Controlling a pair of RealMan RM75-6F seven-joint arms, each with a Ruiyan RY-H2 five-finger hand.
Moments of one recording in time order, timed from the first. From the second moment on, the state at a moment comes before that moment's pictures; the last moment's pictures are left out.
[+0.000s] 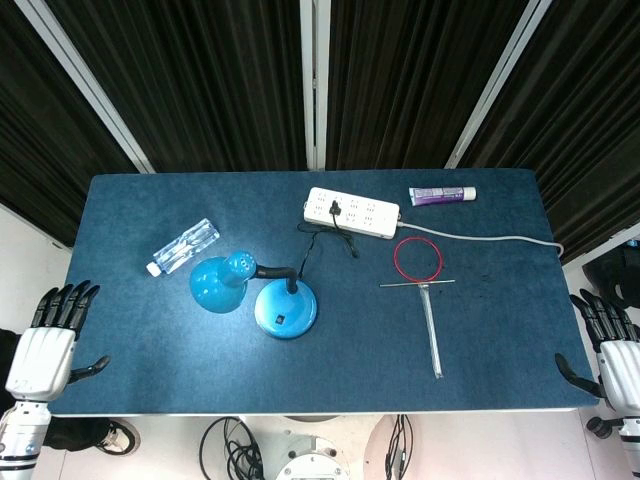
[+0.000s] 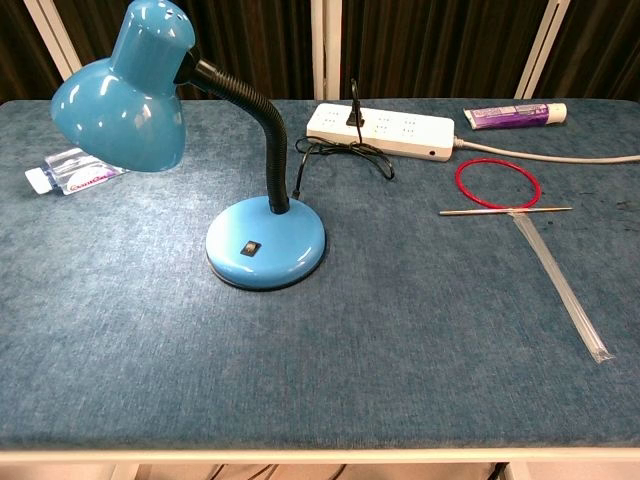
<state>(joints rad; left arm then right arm) -0.09 -1.10 -0.02 -1.76 1.56 1.51 0.19 0.01 -1.04 0.02 -1.59 -1.57 1.53 0.23</state>
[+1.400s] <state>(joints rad) -0.20 -1.31 0.02 -1.67 1.50 1.25 0.30 0.00 -1.01 0.02 -1.60 -1.57 1.55 0.26</state>
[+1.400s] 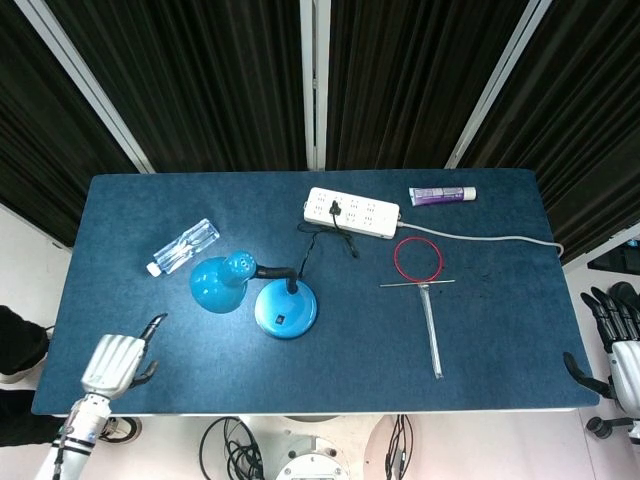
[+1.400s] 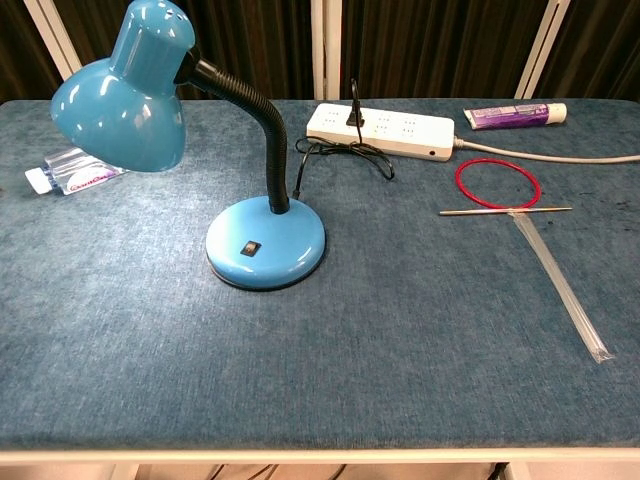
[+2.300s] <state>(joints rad) -0.43 -1.56 -0.03 -1.63 1.45 1.01 0.43 0.01 -1.00 0.04 -1.57 -1.53 1.53 0.31</state>
